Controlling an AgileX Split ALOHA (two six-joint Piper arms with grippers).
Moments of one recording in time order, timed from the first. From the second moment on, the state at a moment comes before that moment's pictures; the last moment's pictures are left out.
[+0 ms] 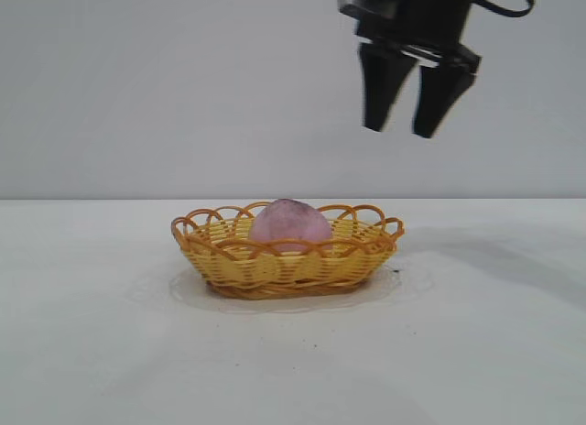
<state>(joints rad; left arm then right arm) 0.03 -0.02 -0.48 -0.08 1.12 0.08 0.28 2.19 -1.94 0.17 1.23 -0.48</state>
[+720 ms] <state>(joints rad) 0.03 -0.02 -0.48 -0.08 1.12 0.08 0.00 2.19 -1.94 0.12 1.23 -0.08</state>
